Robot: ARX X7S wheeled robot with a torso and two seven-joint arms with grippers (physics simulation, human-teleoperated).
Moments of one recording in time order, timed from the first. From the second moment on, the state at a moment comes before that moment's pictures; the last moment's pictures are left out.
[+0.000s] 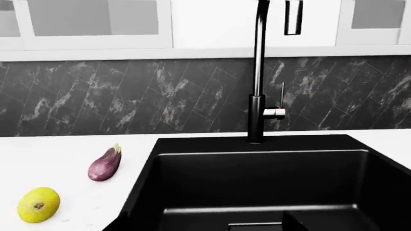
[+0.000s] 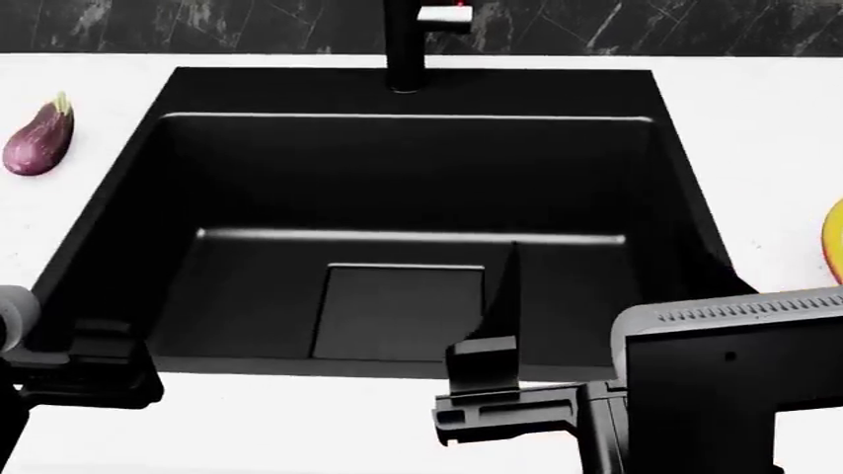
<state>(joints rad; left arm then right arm) -0.44 -0.35 0.02 0.82 -0.74 -1.09 -0.55 0.53 0.63 -0.16 -0.90 1.05 0.93 0.81</state>
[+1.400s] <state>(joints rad) -0.45 -0.36 0.04 0.81 -0.79 -1.08 -0.58 0.51 0.65 -0.15 -0.89 1.03 0.88 0.83</state>
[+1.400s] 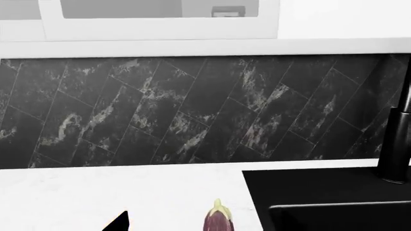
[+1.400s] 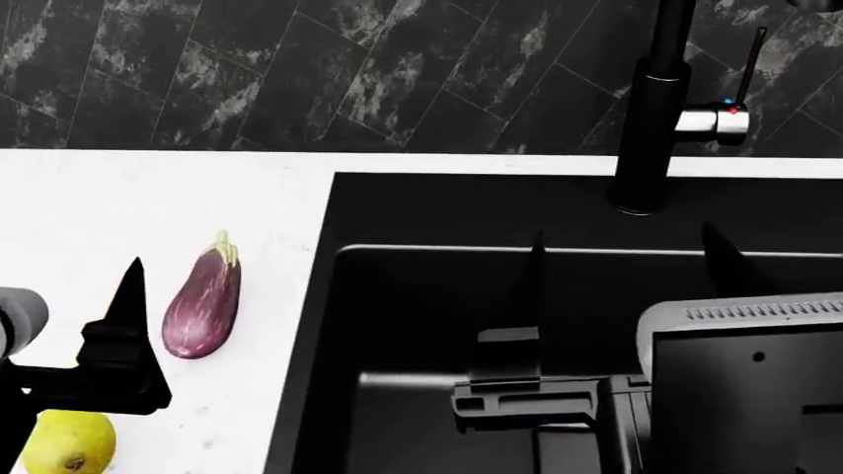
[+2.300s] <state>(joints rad) -0.66 -0.07 0.10 0.43 -0.15 -1.27 -0.10 0.50 0.33 0.13 -1.01 0.74 1.27 0.47</state>
